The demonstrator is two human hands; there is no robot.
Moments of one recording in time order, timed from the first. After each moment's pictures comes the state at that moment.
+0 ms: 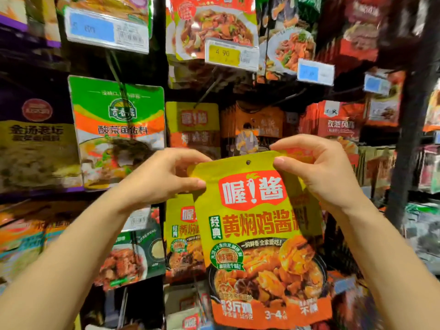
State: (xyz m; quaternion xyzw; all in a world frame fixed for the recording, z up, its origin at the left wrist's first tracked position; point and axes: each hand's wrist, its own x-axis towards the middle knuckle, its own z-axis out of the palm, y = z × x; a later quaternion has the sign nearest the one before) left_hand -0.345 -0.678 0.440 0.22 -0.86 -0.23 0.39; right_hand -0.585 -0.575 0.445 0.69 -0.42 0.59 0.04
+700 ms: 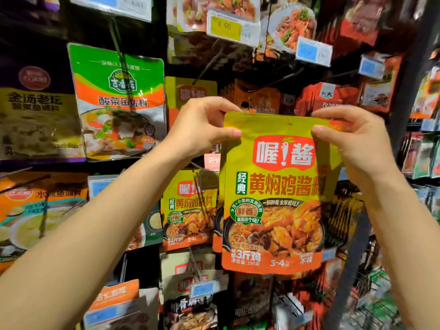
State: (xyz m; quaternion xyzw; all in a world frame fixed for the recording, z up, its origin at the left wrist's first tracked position) left_hand -0.391 -0.652 0.452 0.16 -0.80 -0.23 0.52; right_hand -0.624 -0.540 0.448 0.60 -0.47 0.65 0.03
